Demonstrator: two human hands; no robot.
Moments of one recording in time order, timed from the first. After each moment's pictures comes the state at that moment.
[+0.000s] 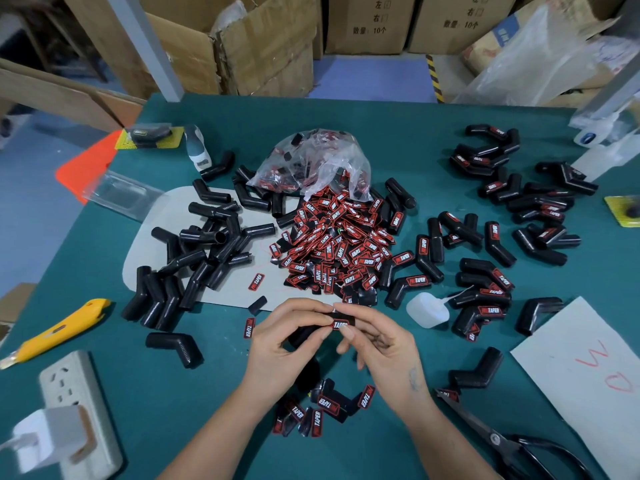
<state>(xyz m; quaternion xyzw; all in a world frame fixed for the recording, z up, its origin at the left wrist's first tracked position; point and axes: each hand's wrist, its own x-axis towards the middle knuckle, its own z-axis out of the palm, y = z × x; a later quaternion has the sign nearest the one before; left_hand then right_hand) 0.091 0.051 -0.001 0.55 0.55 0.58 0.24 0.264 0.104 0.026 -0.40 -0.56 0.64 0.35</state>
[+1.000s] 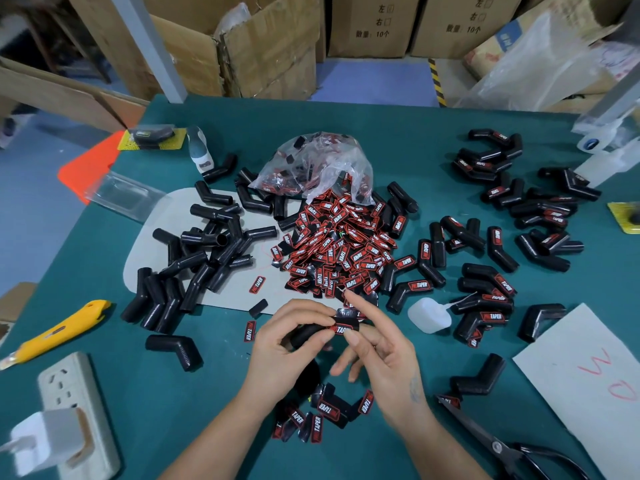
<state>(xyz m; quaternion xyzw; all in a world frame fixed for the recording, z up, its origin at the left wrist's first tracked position) 0.094 0.053 0.005 0.49 0.54 0.61 0.32 0.263 0.099 0.017 -0.36 -0.54 0.67 0.37</state>
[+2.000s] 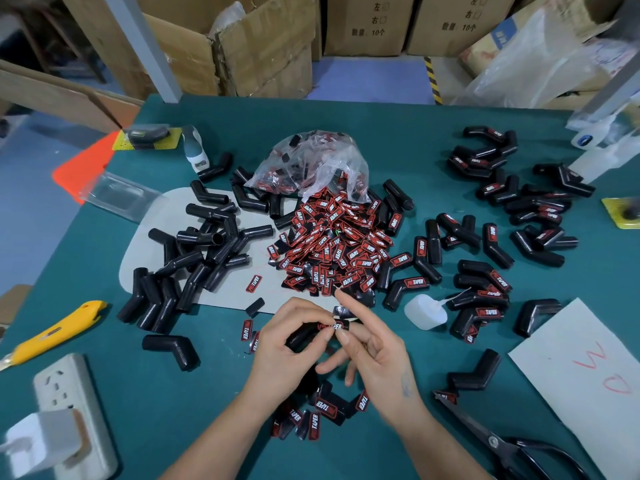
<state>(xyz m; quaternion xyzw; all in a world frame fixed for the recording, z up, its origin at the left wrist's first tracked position) 0.100 0.053 0.006 0.50 0.58 0.56 0.31 0.259 0.097 0.019 -0.35 -0.53 0.69 0.33</state>
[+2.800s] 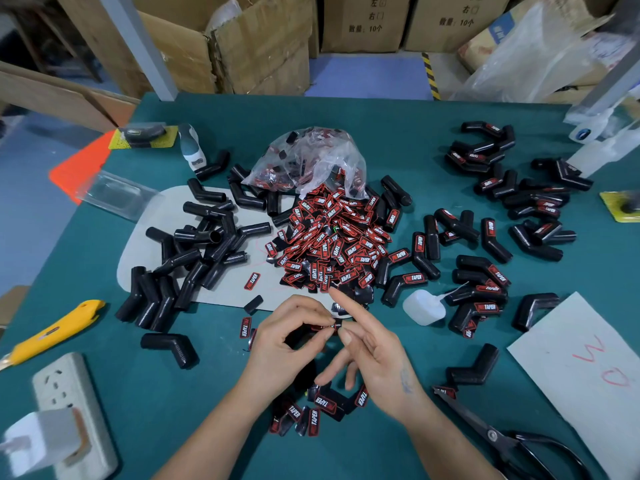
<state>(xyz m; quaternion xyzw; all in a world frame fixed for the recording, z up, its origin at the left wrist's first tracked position) 0.094 0.053 0.004 0.54 0.56 0.54 0.32 0.267 0.099 0.026 -0.33 -0.57 0.70 0.27</state>
